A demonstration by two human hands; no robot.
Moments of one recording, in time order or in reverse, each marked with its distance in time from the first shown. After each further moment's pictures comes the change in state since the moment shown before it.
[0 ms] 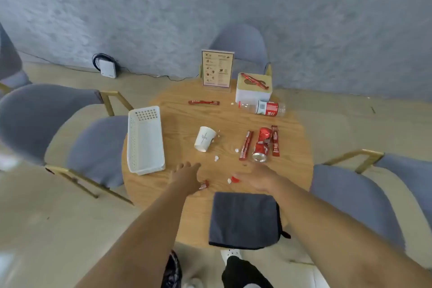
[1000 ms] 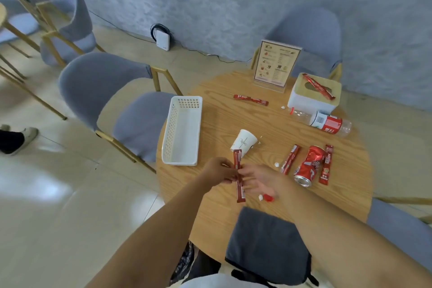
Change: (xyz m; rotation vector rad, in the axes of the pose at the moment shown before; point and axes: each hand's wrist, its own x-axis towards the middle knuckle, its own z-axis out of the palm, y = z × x) left_hand 0.027 -0.009 -0.033 -1.286 -0.045 -0.197; right_hand 0.101 -0.075 0.017 0.735 -0.539 0.072
